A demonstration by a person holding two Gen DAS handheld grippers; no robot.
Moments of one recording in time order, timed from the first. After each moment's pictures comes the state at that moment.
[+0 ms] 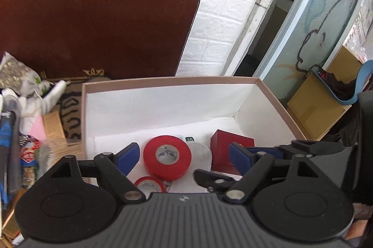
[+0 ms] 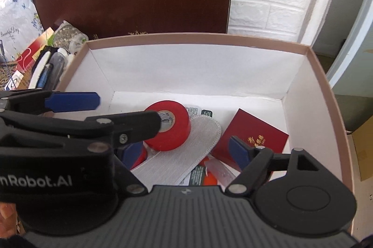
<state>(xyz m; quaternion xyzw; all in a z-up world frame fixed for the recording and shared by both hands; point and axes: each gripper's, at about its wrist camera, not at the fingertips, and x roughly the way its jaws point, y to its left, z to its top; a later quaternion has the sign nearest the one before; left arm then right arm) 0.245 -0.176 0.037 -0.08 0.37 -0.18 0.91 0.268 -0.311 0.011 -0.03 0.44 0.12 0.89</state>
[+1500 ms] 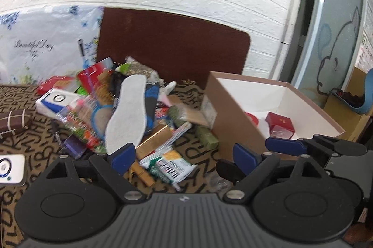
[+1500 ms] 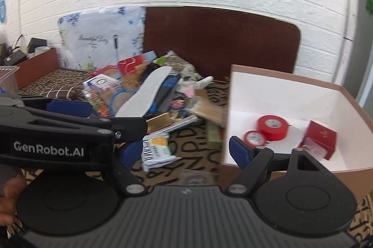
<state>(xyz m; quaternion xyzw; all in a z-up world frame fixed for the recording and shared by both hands) 0.034 -0.006 0.015 -0.07 0.24 -0.08 0.96 0.049 -0.161 0.008 -0.07 0.25 0.21 0.94</state>
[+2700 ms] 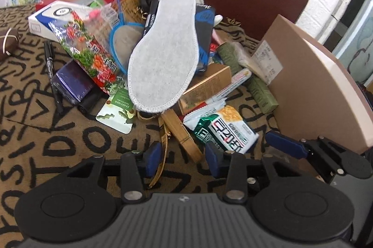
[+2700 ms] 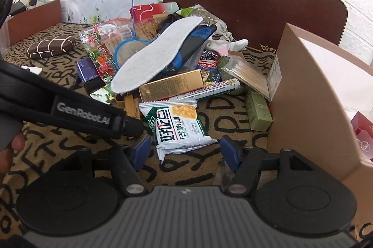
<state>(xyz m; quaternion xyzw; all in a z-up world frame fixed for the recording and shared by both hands) 0.125 0.042 -0.071 -0.15 0.40 -0.06 0.90 0.112 -0.104 -0.076 -0.13 0.30 0.22 0.92</state>
